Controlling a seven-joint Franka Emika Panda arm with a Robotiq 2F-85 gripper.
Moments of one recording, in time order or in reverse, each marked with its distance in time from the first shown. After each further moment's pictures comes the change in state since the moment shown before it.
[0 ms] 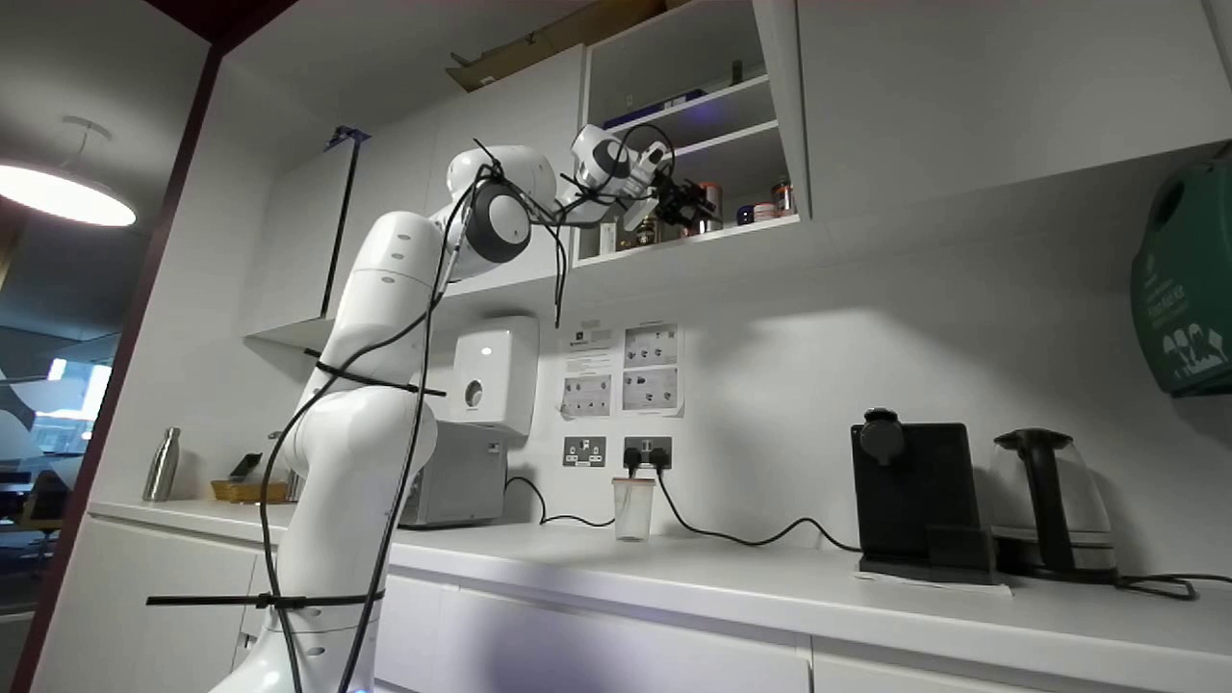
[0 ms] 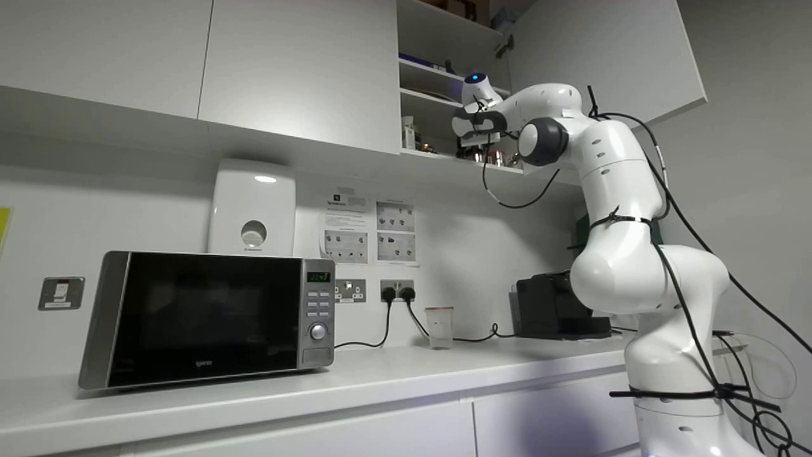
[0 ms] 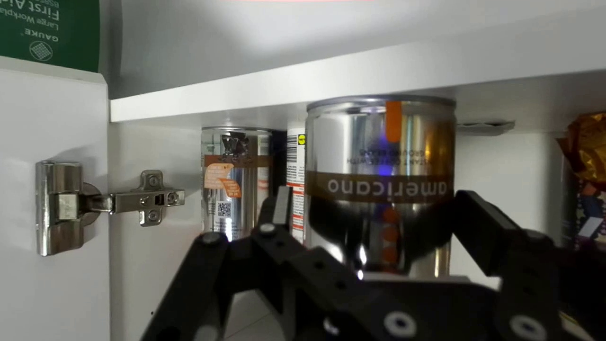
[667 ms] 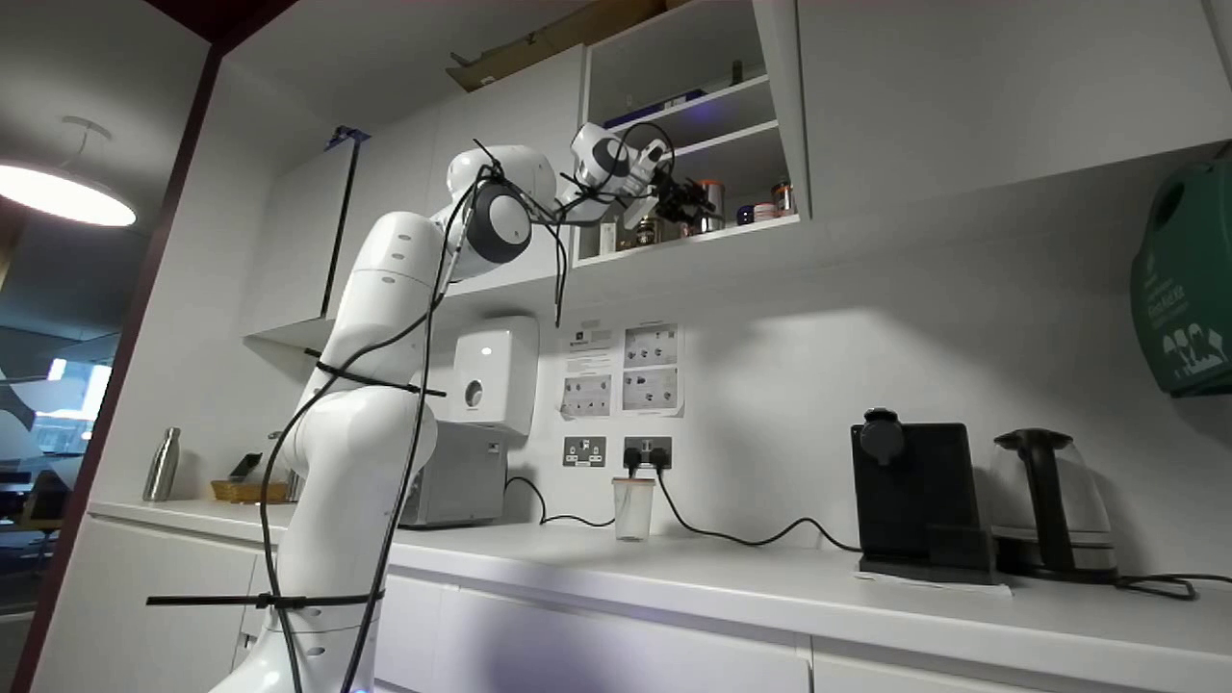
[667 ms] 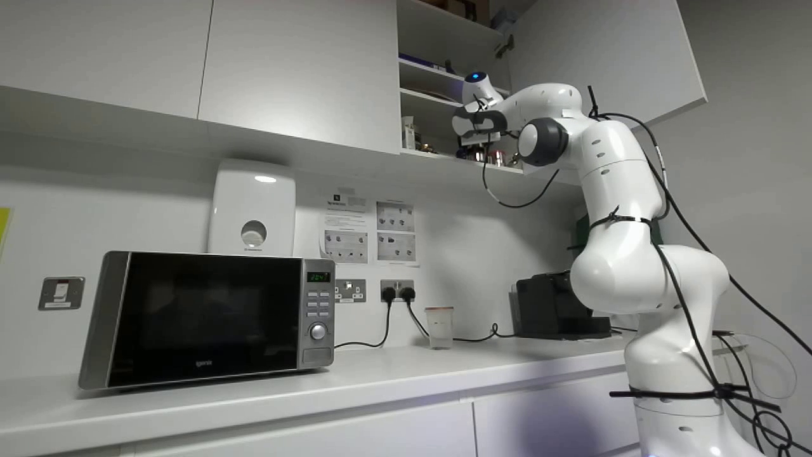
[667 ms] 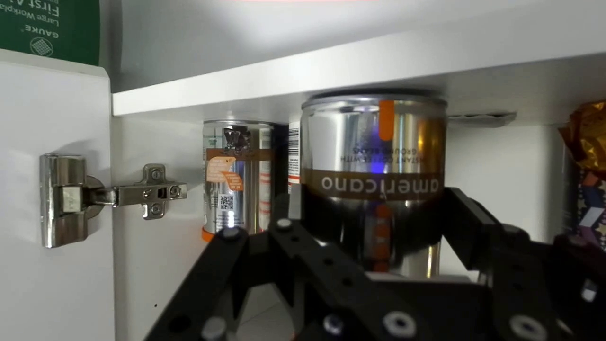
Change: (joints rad) arm 0.000 0.002 -0.001 0.013 0.000 0.000 0.000
